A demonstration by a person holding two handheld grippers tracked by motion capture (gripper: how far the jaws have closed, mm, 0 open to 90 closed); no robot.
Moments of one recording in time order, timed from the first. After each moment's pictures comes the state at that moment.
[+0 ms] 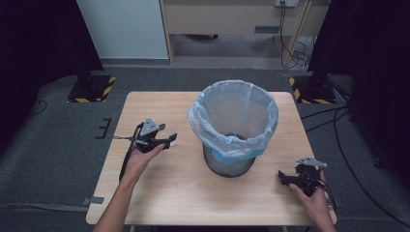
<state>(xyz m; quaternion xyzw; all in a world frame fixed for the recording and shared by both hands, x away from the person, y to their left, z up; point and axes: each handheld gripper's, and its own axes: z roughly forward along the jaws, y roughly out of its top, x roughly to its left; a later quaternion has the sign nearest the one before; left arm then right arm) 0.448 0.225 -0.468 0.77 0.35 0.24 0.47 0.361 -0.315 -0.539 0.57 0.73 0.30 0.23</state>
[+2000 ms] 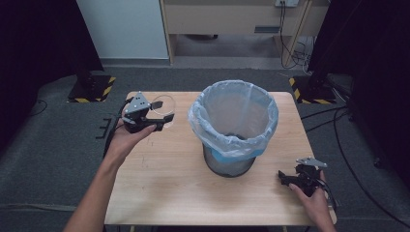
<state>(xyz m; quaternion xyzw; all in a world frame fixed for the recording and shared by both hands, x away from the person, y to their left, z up) 0.442 0.226 -0.351 0.79 0.27 0.24 0.50 0.361 -0.315 -0.539 0.57 0.73 0.30 0.23</state>
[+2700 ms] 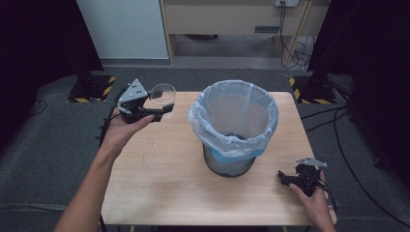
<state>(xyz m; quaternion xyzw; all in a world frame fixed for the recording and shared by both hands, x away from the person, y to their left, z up) 0.443 0.222 -0.310 0.78 0.25 0.25 0.51 0.361 -0.315 -0.539 0.57 0.73 0.30 0.23</state>
